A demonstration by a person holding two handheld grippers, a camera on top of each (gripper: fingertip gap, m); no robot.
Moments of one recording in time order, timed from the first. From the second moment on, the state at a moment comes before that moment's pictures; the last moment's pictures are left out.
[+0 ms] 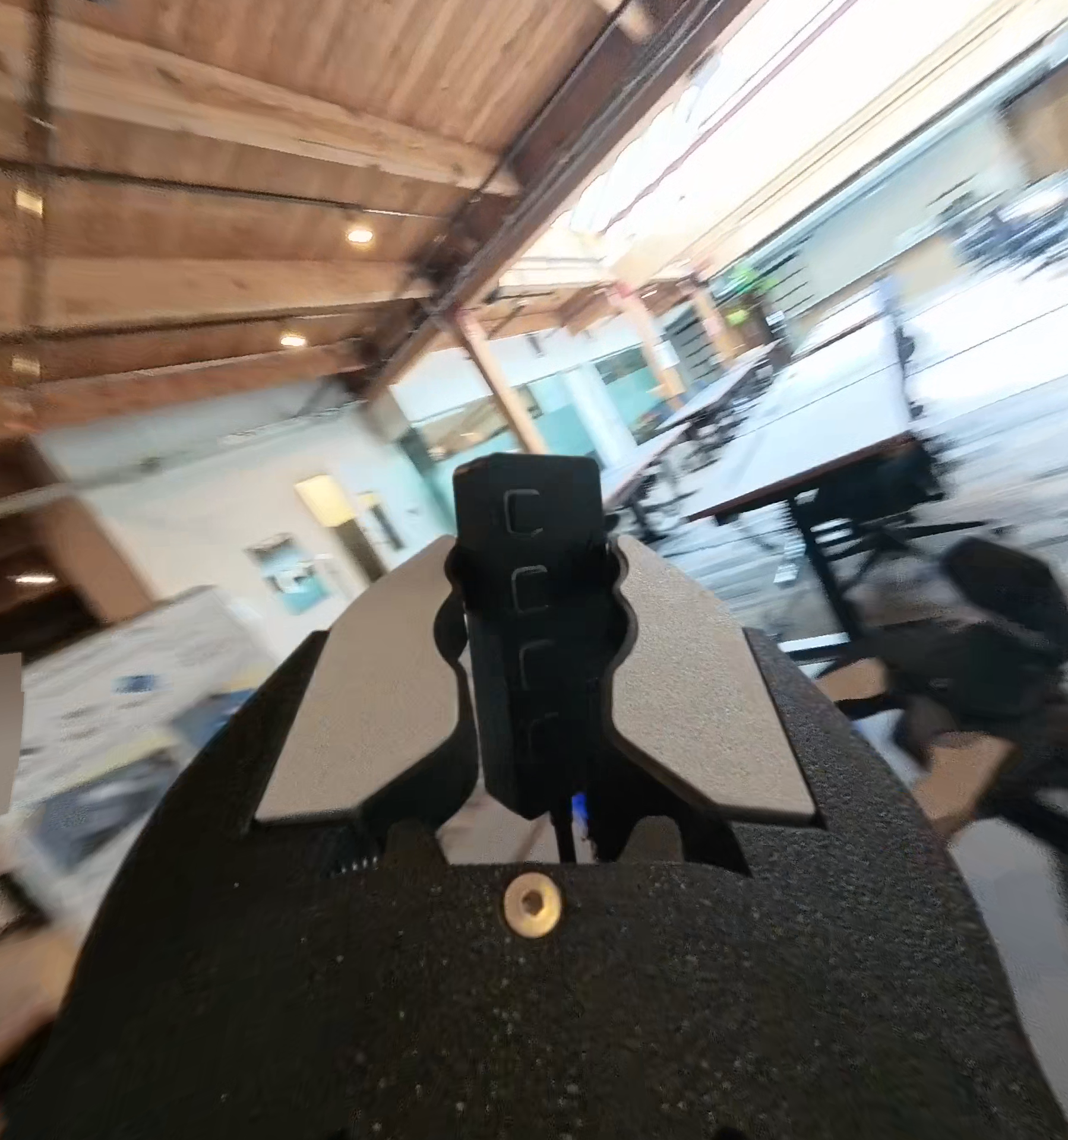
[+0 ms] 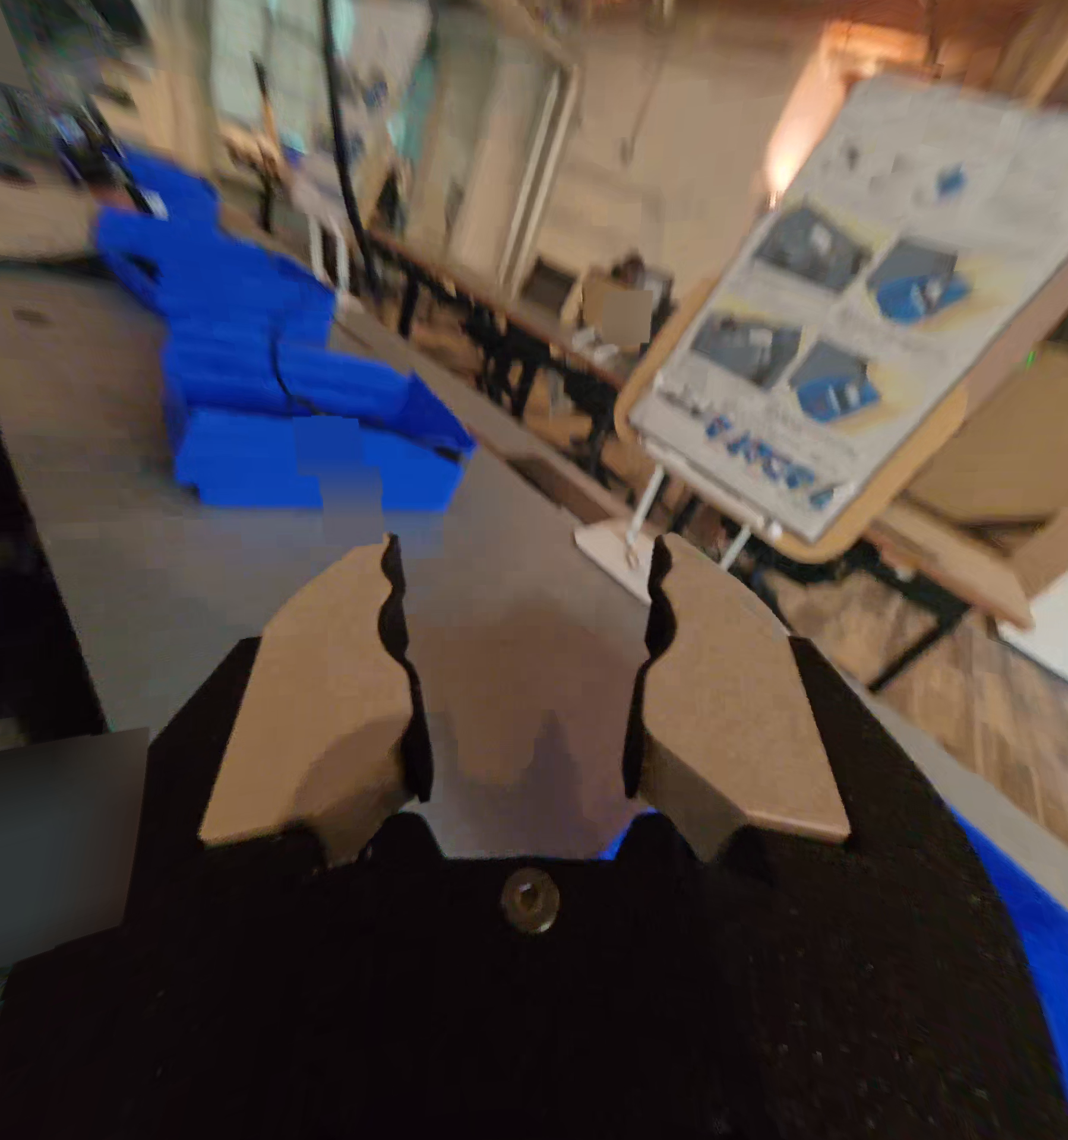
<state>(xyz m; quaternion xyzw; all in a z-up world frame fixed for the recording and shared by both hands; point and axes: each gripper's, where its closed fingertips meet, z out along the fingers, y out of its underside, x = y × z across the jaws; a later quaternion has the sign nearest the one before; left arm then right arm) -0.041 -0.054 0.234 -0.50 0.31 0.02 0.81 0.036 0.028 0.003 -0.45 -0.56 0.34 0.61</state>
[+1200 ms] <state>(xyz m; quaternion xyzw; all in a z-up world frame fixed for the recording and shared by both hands) -0.036 0.010 -0.036 -0.68 0.41 0.22 0.56 0.073 0.007 0.041 -0.42 -0.49 0.53 0.56</state>
